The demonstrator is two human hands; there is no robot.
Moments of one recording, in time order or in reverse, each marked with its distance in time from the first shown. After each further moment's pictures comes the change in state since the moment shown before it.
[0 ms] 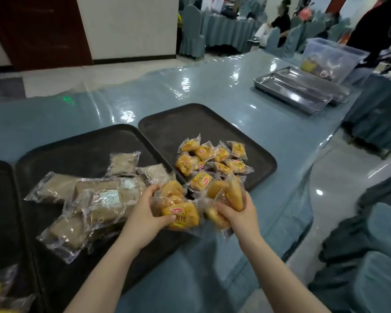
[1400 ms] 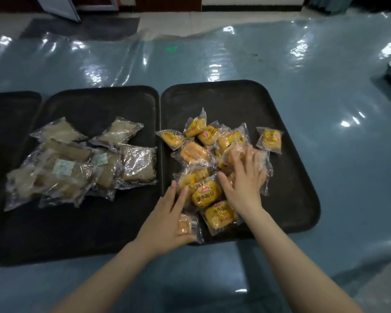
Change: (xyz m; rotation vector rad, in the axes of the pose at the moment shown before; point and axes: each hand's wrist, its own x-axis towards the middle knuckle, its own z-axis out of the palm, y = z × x) left_hand 0.121 -0.019 0.194 0.820 0.091 -0.100; right_hand 0.292 0.039 -0.020 -0.864 -0.567 -0.575
